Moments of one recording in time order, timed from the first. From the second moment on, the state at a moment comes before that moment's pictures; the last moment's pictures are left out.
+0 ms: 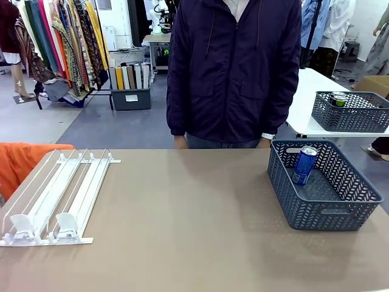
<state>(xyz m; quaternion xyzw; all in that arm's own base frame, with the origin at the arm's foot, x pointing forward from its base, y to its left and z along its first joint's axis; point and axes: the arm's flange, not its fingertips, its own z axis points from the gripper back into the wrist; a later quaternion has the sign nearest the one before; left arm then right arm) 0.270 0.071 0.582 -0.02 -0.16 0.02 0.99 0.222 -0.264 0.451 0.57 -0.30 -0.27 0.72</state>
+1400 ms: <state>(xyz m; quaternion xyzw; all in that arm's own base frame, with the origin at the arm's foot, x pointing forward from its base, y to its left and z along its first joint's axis) 0.332 -0.260 0.557 0.01 -0.06 -0.06 1.00 0.222 -0.264 0.451 0.57 -0.30 -0.27 0.72</state>
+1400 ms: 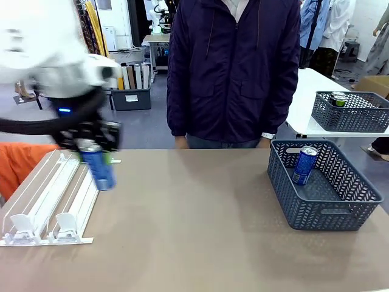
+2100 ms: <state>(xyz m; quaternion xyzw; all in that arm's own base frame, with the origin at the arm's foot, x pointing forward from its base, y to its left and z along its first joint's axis) 0.346 -0.385 0.454 -0.07 0.00 -0.15 0.99 0.222 -0.264 0.451 0.57 -0.30 -0.27 0.72</state>
